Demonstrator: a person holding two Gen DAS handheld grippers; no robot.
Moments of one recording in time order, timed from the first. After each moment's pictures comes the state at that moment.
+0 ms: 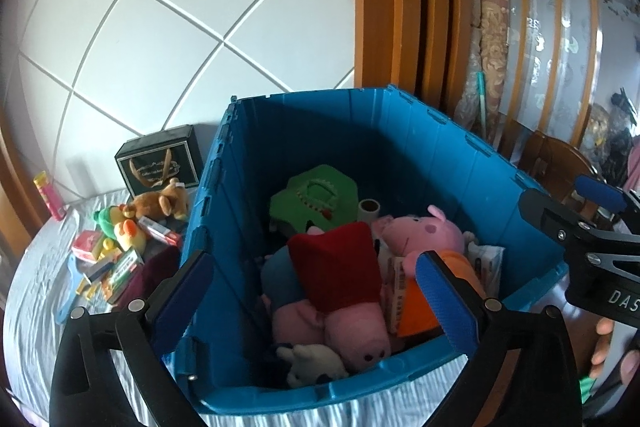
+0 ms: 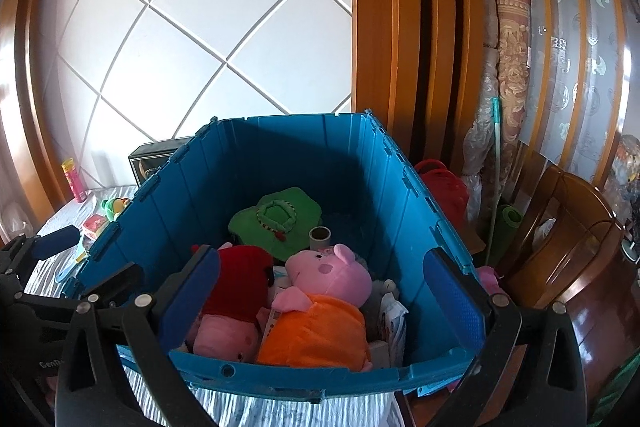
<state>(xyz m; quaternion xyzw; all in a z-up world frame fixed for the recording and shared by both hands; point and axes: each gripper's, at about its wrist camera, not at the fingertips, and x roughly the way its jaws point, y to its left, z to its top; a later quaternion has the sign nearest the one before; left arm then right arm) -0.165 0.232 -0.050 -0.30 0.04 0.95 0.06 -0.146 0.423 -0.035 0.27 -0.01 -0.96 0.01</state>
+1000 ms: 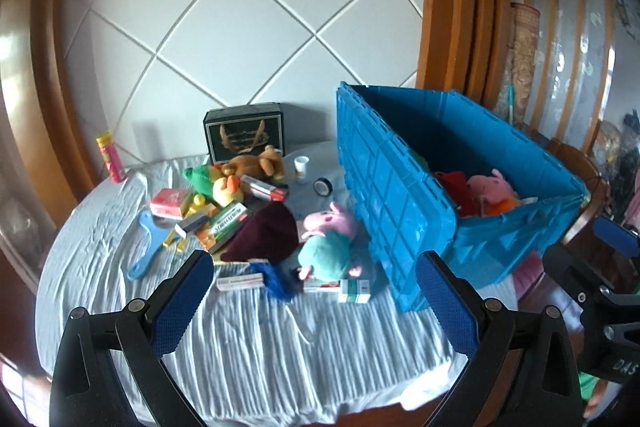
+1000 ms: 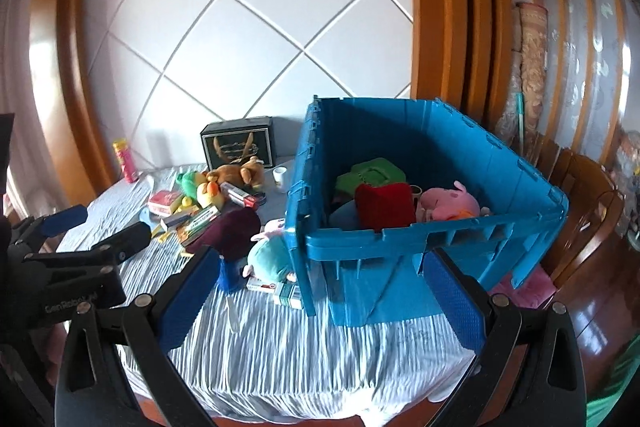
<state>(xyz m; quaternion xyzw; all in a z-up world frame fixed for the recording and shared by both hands) -0.020 -0.004 -0.023 -0.31 0.01 0.95 0.02 0.011 0.193 -0.018 0.27 0.00 -0.96 0.03</state>
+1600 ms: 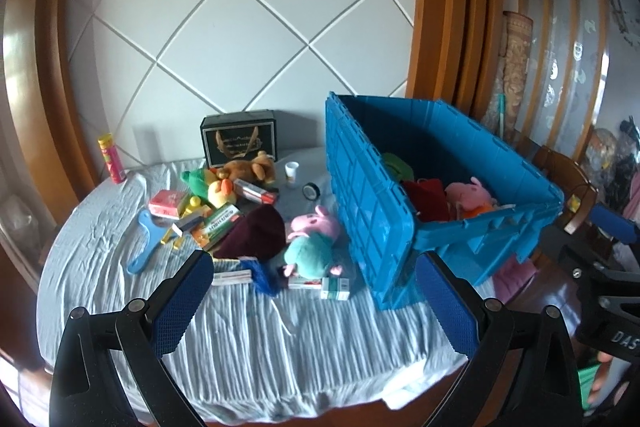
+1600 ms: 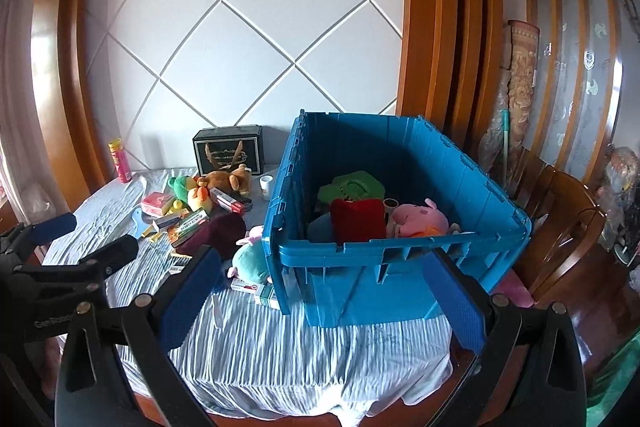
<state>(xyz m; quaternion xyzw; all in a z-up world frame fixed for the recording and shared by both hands) 0.017 0.017 0.004 -0.30 0.01 0.95 0.02 0.035 0.217 0.014 0.27 0.01 -0.96 0.02</state>
